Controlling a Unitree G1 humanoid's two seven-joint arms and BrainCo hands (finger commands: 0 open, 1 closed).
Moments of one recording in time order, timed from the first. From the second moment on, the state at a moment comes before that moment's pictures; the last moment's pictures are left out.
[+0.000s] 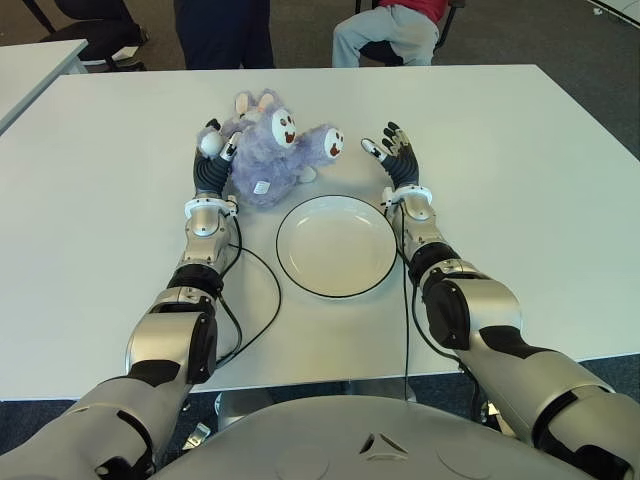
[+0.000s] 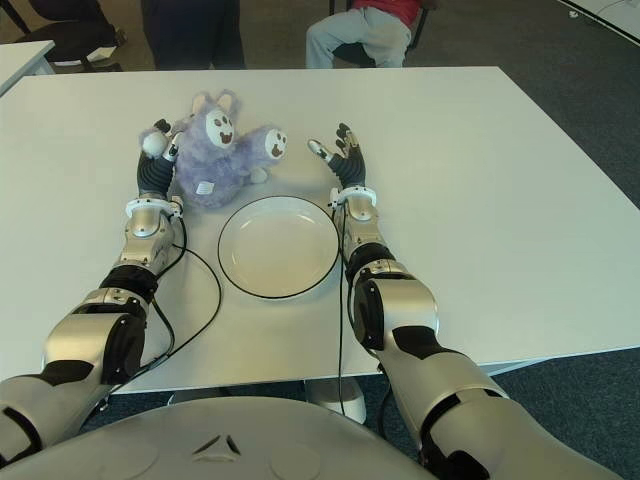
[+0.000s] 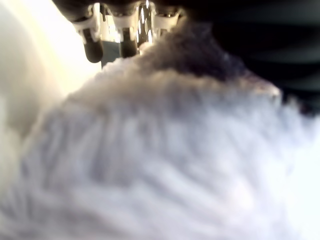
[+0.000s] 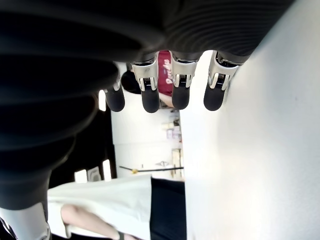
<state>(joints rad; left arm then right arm) -0.53 0.14 0.17 1.00 -0.02 -0.50 0.14 -0.80 -0.03 -0.21 1.28 -0.04 -0.42 -0.06</state>
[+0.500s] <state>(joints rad) -0.53 0.14 0.18 1.00 -0.02 -0.50 0.14 -0.80 -0.02 -0.22 1.28 -0.03 -0.42 -0.06</state>
